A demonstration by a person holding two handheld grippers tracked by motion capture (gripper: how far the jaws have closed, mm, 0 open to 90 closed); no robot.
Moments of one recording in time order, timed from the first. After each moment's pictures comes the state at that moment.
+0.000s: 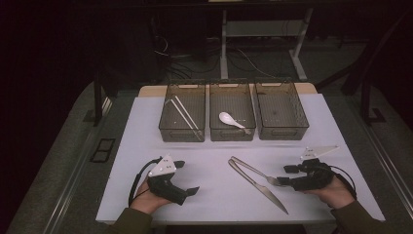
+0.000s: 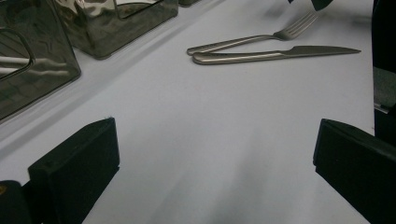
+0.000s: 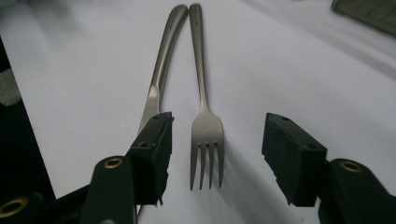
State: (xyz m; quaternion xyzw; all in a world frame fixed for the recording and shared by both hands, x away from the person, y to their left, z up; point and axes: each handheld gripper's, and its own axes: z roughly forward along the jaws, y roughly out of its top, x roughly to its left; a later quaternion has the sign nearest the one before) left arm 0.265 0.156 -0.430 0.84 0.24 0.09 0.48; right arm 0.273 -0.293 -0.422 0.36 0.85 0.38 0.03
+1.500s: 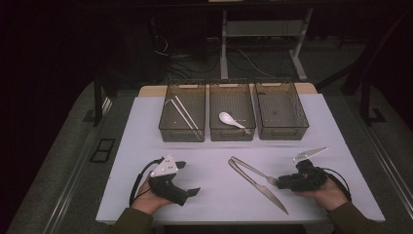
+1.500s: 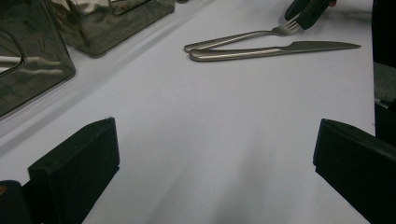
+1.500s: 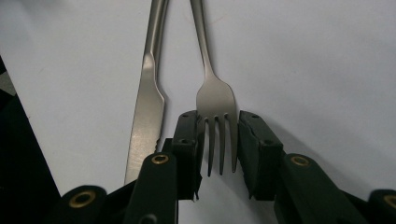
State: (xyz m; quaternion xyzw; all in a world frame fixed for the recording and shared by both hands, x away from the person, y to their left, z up) left arm 0.265 0.153 -0.432 0.84 0.24 0.09 0.48; right arm 0.278 -0.285 -0.442 0.41 0.85 0.34 -0.03
